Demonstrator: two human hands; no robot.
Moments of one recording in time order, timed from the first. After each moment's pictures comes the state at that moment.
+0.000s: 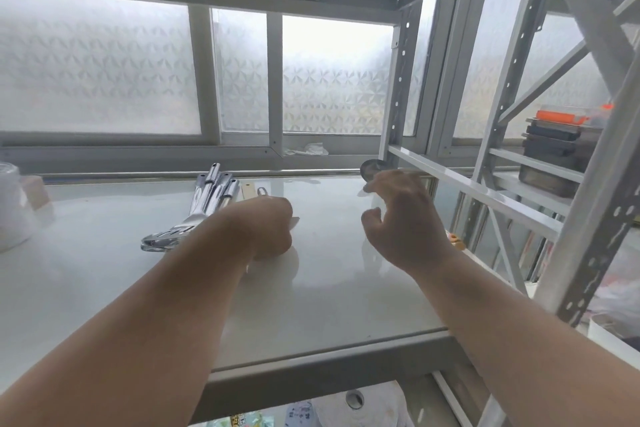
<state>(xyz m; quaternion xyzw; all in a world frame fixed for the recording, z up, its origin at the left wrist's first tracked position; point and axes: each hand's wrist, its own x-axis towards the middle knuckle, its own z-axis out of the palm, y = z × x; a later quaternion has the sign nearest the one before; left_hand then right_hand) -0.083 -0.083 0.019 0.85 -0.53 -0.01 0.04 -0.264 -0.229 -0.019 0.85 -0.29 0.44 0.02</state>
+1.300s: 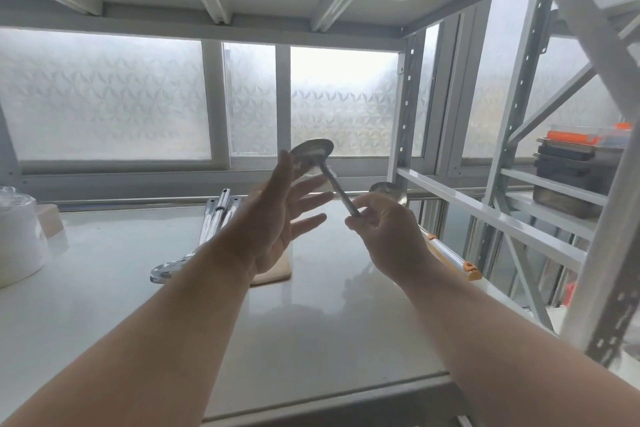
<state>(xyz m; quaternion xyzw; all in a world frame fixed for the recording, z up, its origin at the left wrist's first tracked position) -0.075 -0.093 0.032 0.44 -0.46 -0.35 0.69 -0.225 -0.231 -0.008 0.80 -0.29 0.46 -0.27</state>
